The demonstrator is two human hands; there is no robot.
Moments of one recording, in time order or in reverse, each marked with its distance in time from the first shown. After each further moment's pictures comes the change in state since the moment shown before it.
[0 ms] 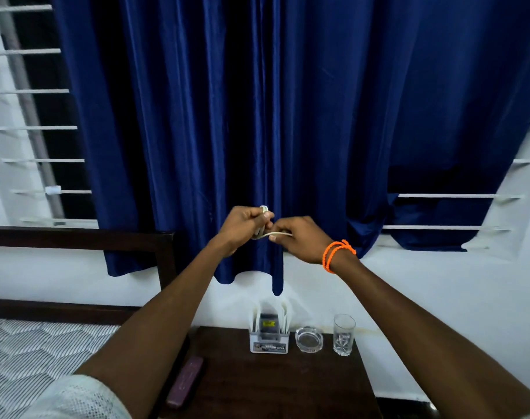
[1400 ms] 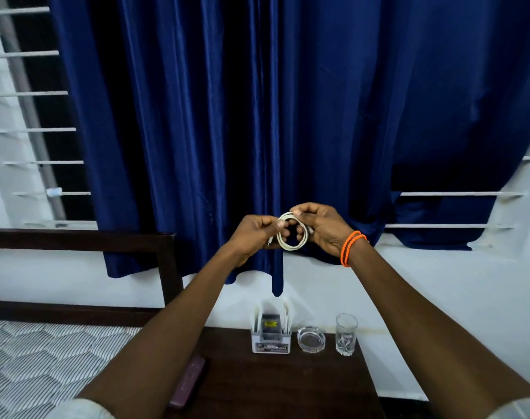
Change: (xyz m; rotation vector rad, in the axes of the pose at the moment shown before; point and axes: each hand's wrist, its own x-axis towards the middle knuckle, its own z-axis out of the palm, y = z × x) left_hand -0.012 -0.002 0.024 -0.214 -0.136 -0.068; right_hand 0.004 0.026 -0.020 1.126 0.129 0.374
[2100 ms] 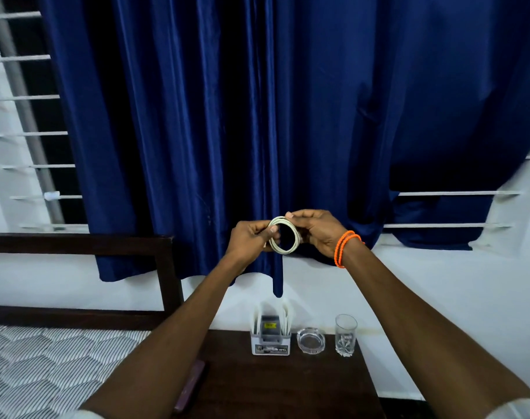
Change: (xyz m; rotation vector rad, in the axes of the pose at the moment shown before) left_hand -0.003 -0.014 0.006 0.093 0.240 0.088; right_hand 0.004 0.004 0.006 -0.104 0.077 0.058
